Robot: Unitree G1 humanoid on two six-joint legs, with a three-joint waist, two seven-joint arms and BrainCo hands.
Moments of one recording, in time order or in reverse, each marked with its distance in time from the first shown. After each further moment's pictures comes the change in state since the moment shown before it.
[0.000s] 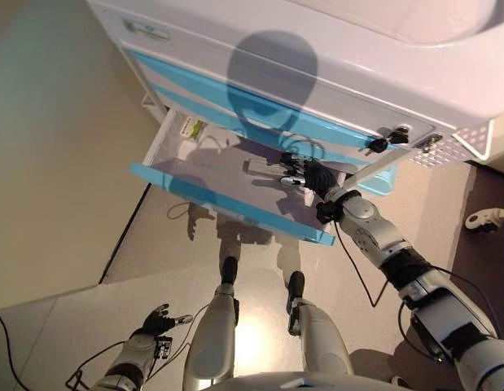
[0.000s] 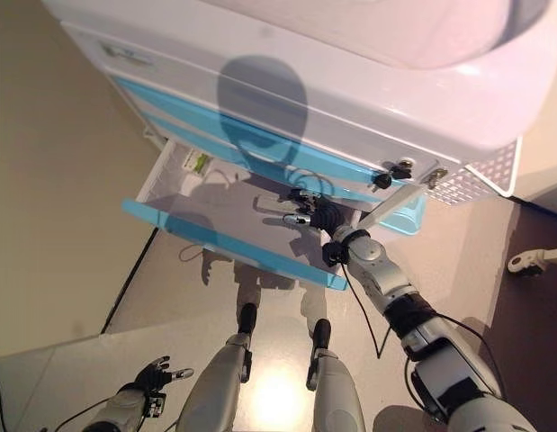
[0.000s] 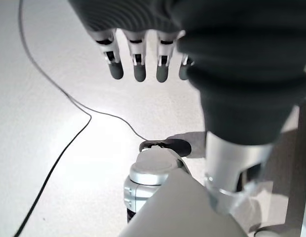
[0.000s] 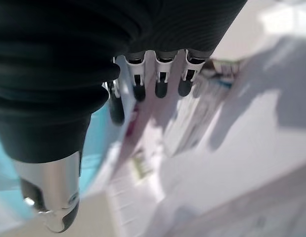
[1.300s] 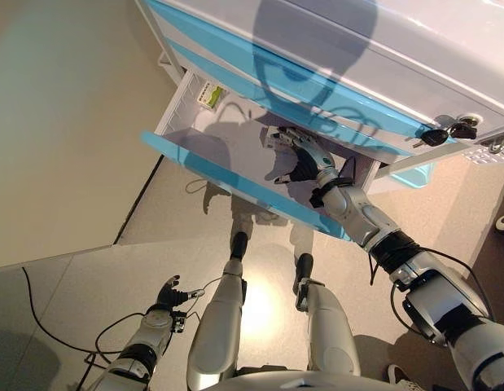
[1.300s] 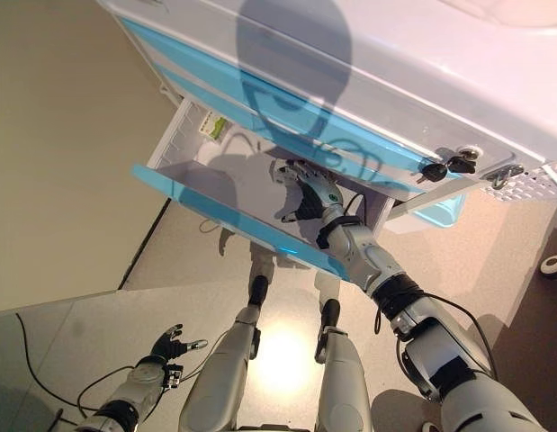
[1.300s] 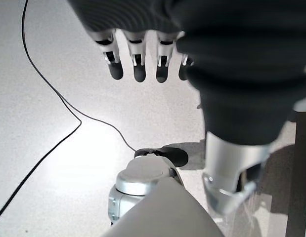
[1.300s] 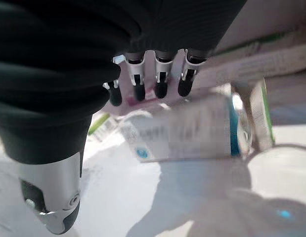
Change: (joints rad) left arm -0.058 -0.032 -0.070 -0.096 -0.007 -0.013 0.119; right arm -0.108 -0.007 0.095 0.000 -1.033 0.003 -0.309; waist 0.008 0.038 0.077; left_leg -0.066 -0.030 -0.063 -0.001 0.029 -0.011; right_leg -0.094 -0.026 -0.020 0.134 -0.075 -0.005
